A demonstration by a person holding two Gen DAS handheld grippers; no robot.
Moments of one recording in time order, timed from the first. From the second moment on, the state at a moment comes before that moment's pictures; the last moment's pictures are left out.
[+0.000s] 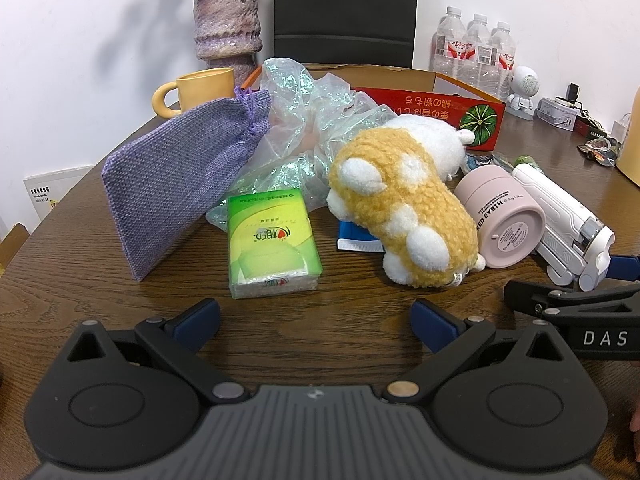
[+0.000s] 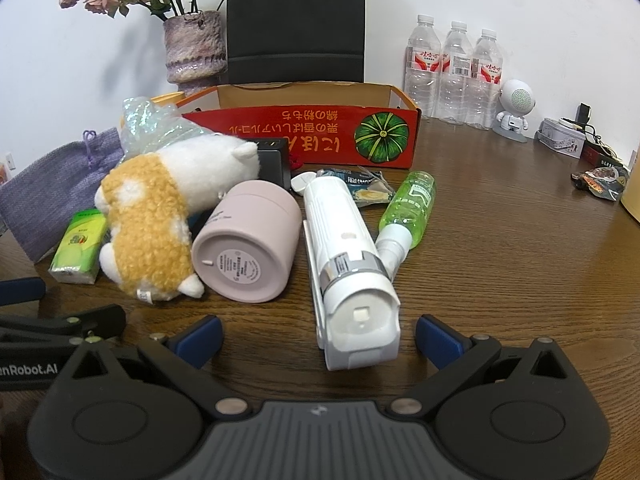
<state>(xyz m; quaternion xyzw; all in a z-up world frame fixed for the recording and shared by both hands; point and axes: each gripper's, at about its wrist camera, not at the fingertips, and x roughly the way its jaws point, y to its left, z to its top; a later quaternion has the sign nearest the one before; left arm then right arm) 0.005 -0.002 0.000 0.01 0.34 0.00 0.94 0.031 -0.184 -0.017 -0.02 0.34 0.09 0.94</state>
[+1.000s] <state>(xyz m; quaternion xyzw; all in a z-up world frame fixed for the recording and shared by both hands) -0.027 0.035 0.040 0.00 0.24 -0.04 0.97 0.022 -0.204 -0.006 0.02 0.31 0.11 0.94</state>
